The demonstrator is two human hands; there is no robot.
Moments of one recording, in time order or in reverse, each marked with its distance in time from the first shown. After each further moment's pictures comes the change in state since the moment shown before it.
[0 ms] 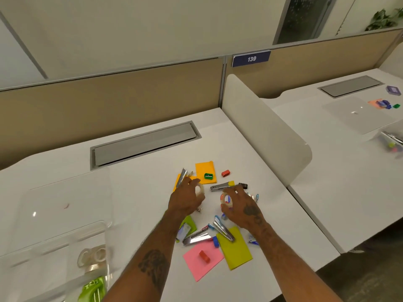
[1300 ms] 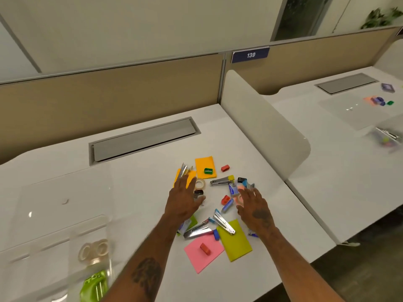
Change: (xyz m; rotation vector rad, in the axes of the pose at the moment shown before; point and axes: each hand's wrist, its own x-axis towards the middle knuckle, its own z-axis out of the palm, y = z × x) left_hand -0.025 -0.016 0.009 0.111 0.006 0.034; right_hand -0.032 0.016 -0.002 -0.341 -0.107 0.111
